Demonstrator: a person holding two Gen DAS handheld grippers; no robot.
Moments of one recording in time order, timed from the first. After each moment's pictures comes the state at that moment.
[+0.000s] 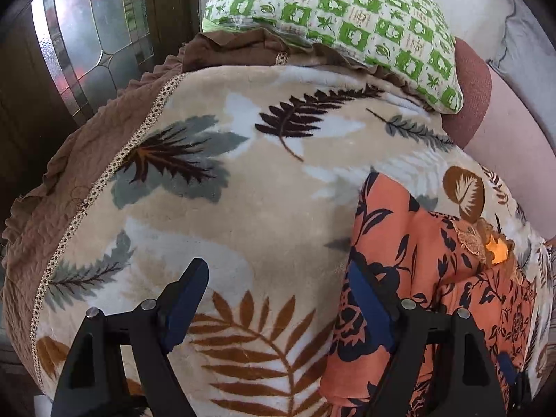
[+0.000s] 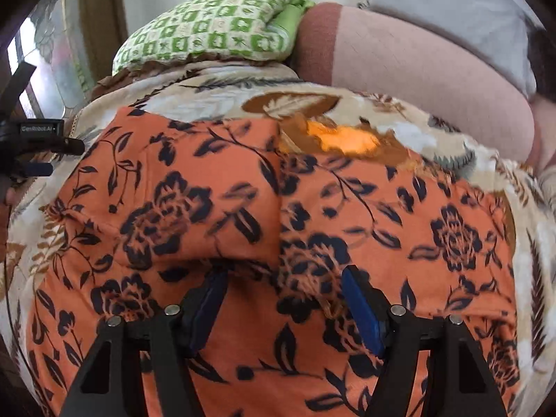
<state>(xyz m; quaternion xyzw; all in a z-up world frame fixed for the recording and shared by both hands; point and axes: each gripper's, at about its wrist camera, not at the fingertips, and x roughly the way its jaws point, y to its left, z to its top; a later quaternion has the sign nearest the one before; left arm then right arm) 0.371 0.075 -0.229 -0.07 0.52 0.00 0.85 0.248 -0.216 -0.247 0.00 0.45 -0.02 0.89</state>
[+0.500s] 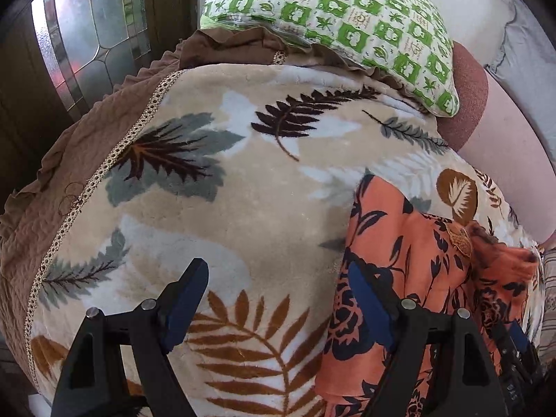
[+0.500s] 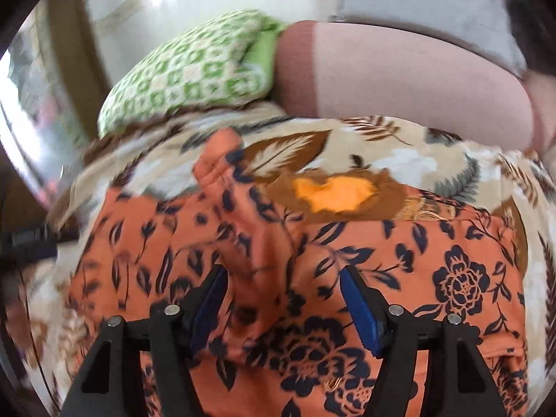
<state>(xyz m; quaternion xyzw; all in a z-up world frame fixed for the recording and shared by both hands) 0.375 0.073 -0.230 -0.09 0.52 -0.01 0.85 0.275 -0.247 -0.216 0.08 0.42 -0.02 0.90</state>
